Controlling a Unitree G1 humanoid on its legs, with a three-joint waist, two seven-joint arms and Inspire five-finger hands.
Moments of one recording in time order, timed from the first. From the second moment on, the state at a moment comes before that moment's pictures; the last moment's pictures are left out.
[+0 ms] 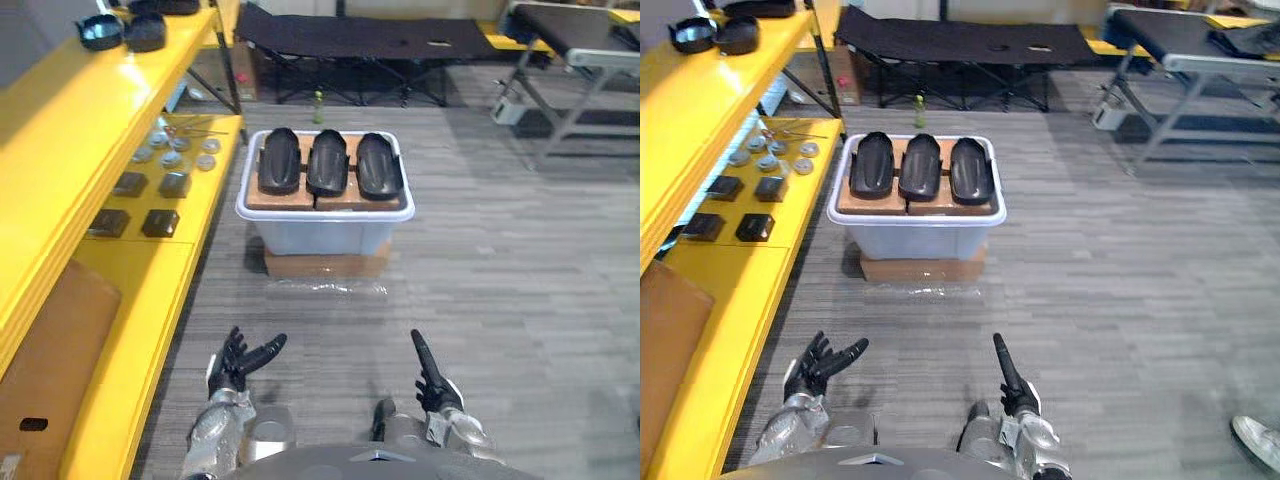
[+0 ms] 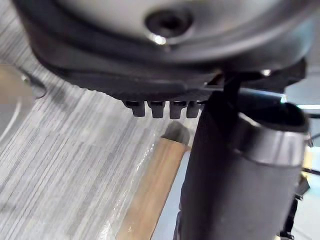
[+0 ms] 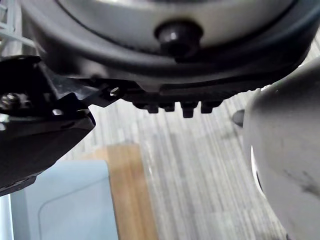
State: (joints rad) left arm 0.21 -0.01 0.05 0.63 -0.42 -0.12 0.07; right arm 0.02 -0.09 -0.11 1.02 0.20 -0.10 0.04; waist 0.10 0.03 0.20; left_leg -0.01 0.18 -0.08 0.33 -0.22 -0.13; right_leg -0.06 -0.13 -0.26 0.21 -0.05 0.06
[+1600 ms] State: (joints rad) left arm 0.16 0.05 -0.03 0.70 -0.43 -0.11 0.04; right arm 0.15 -0.05 -0.13 0.92 0.26 -0.10 -0.01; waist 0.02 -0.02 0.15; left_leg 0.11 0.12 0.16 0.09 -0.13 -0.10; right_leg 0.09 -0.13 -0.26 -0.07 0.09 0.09
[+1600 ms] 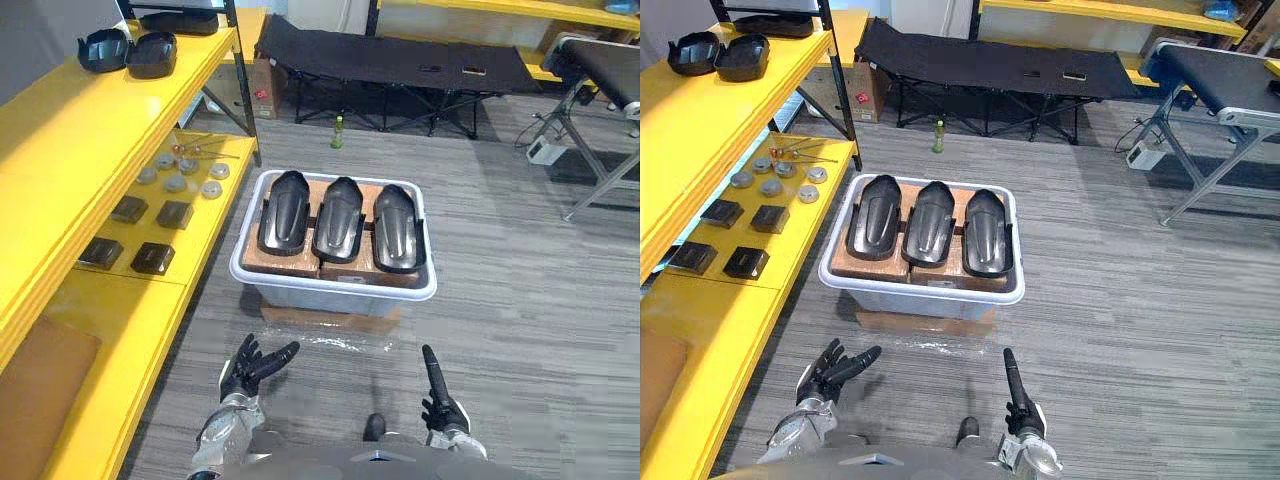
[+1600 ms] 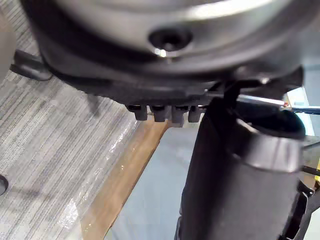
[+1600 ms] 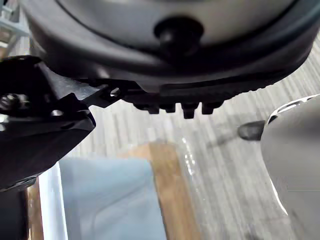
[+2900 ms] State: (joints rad) left arm 0.18 0.06 -0.04 0.58 -0.42 -0.09 0.11; right arm 0.13 -0.06 -0.05 0.85 0.47 -0.08 -0.05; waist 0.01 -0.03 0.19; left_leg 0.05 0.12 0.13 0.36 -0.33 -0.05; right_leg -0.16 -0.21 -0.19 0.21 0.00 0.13
